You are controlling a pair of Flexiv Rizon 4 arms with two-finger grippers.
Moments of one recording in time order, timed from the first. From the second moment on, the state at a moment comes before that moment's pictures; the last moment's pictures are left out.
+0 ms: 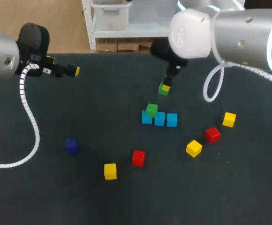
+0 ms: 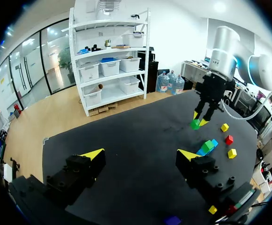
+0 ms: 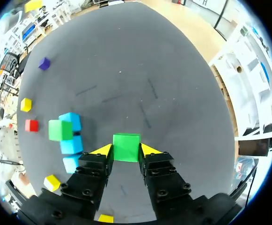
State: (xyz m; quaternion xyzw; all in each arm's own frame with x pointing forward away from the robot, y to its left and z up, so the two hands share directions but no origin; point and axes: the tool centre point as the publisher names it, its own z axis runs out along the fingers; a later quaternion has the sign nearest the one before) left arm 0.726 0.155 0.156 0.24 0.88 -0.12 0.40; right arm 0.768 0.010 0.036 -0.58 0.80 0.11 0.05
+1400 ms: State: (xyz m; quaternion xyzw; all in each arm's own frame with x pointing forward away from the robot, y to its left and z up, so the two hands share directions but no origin) left arm 0.726 0.155 0.156 0.24 0.88 -0.12 0.40; right arm 0.660 0.005 0.048 -0.69 0.71 0.13 0.06
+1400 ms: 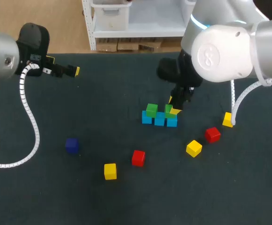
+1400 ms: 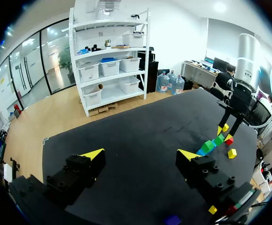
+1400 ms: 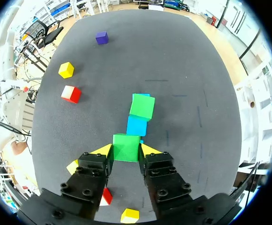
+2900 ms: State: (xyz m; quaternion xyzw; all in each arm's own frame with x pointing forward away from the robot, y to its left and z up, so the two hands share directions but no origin) left arm 0.726 0.155 0.156 0.24 0.88 -0.12 0.40; right arm 0.664 0.010 0.035 -0.69 0.72 0.11 0.04
